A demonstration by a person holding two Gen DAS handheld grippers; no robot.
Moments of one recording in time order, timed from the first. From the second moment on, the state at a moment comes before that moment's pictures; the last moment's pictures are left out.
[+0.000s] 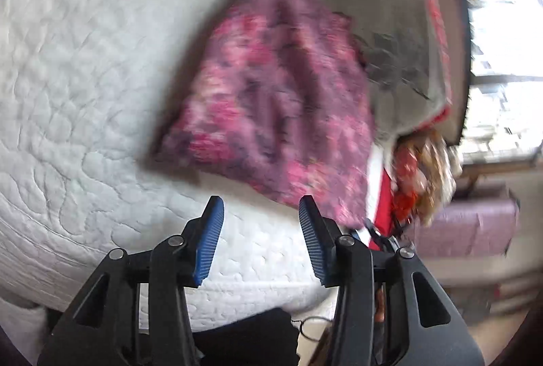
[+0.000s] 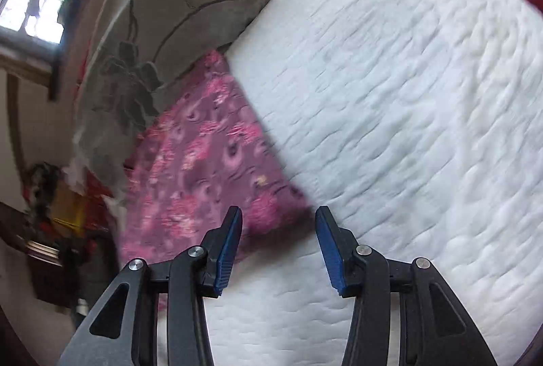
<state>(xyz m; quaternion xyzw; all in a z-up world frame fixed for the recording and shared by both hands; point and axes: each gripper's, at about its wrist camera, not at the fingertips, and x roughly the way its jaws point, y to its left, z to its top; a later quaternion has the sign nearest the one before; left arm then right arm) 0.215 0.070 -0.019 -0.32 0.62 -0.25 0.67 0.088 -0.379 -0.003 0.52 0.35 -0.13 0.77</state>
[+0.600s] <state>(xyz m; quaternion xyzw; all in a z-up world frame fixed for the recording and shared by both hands) 0.231 0.094 -0.022 -0.32 0.62 -0.15 0.70 0.089 -0.374 0.013 0.53 0.31 -0.14 0.77</state>
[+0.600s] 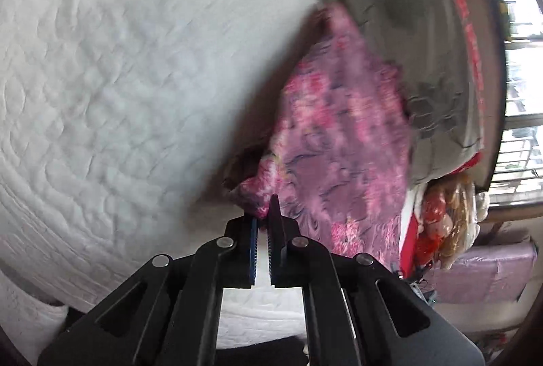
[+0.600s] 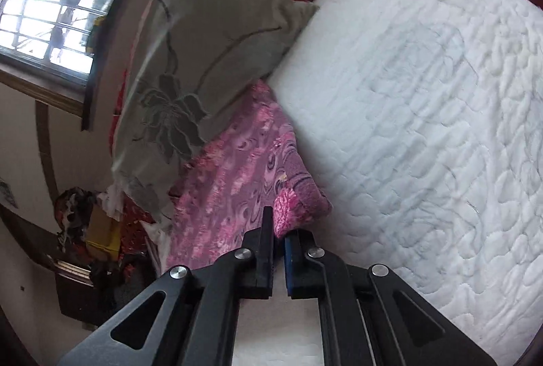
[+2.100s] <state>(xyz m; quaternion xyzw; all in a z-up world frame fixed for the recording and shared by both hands) 0.311 0.012 0.004 -0.07 0.58 -0.21 0.79 0.215 -0.315 0.045 0.27 0.39 -0.15 0.87</state>
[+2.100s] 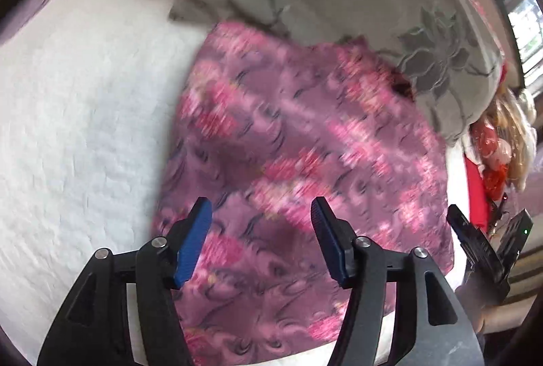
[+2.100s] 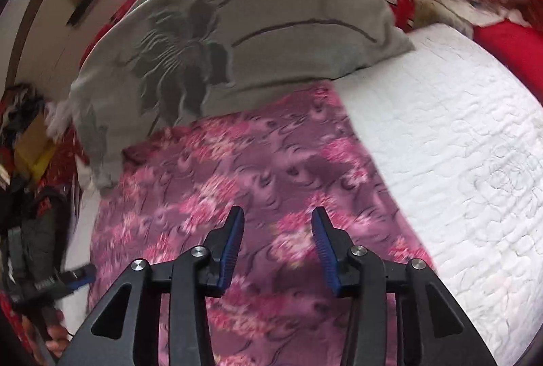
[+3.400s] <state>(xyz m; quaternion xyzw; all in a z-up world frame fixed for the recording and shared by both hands) 0.397 0.026 0.004 -0.13 0.67 -0.28 0.67 0.241 0.031 0.057 -0.19 0.31 0.00 0.93</state>
